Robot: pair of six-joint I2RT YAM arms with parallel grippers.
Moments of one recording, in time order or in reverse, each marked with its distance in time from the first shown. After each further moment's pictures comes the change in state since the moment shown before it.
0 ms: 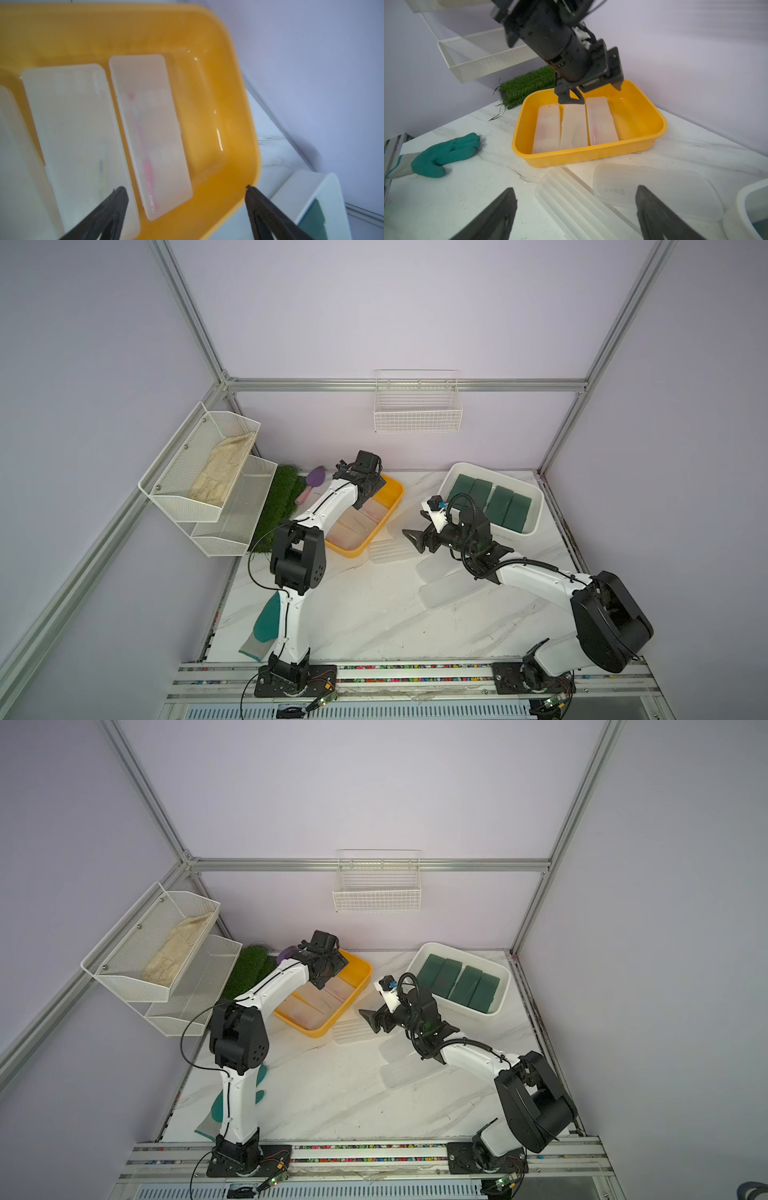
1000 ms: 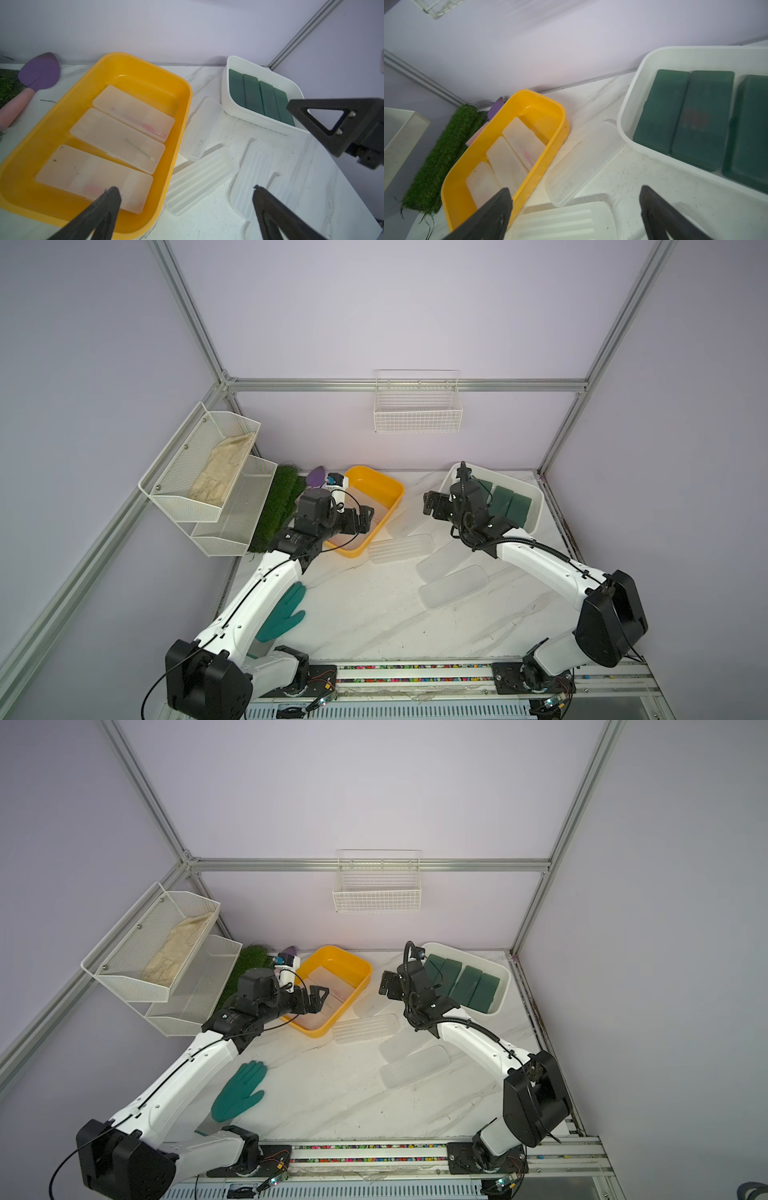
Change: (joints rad) left arm 0.002 -0.908 -0.880 0.303 0.325 0.775; right arm 0.000 0.035 0.374 -0.599 0.608 0.580
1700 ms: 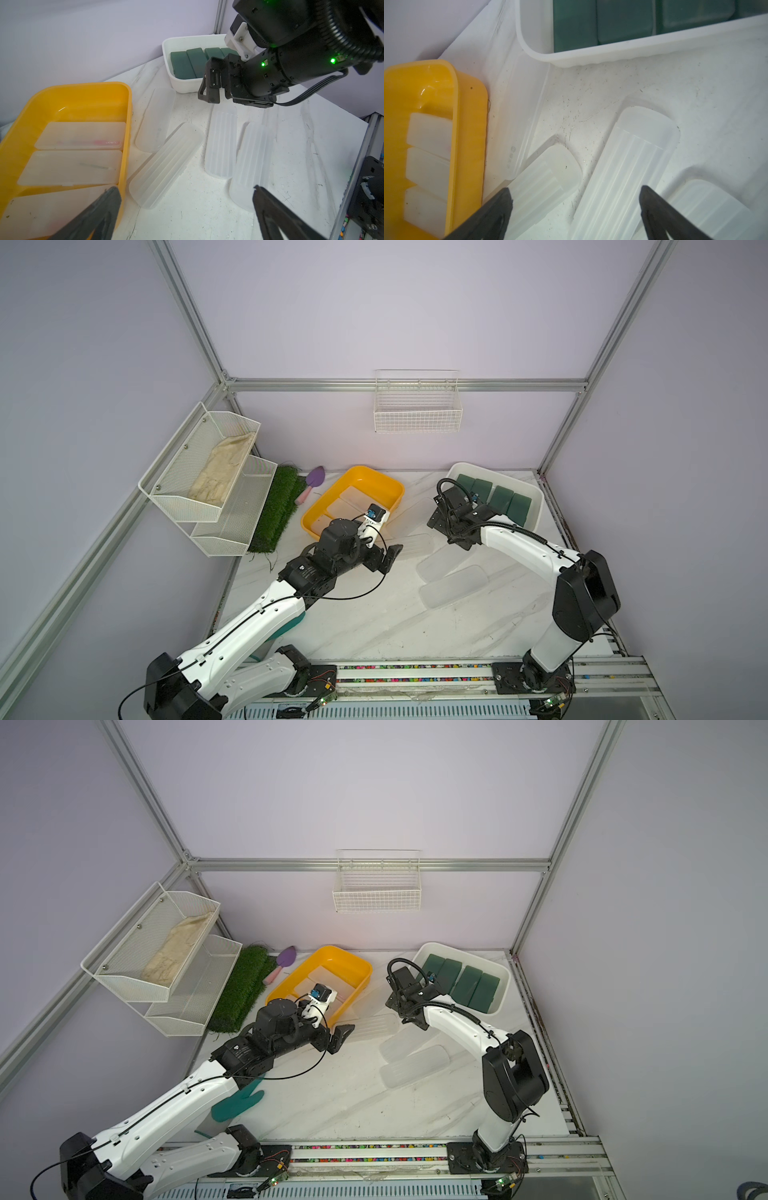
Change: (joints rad) left arm -0.312 -0.119 -0.105 0.039 -0.074 0.243; right arm -0.012 0.146 0.117 -0.507 0.014 0.520
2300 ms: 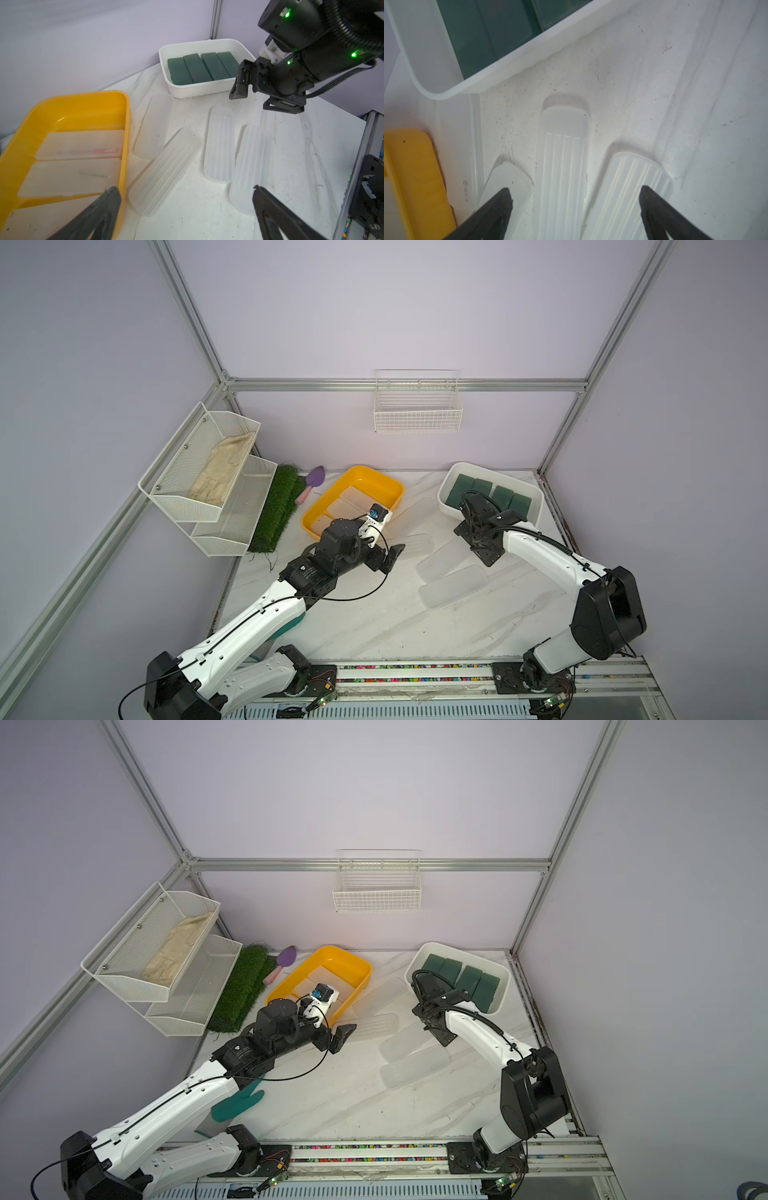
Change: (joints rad) left arm -0.013 0.003 -0.002 0.047 0.000 0.003; right arm -0.113 -0.124 -0.146 -0.148 -0.024 0.215
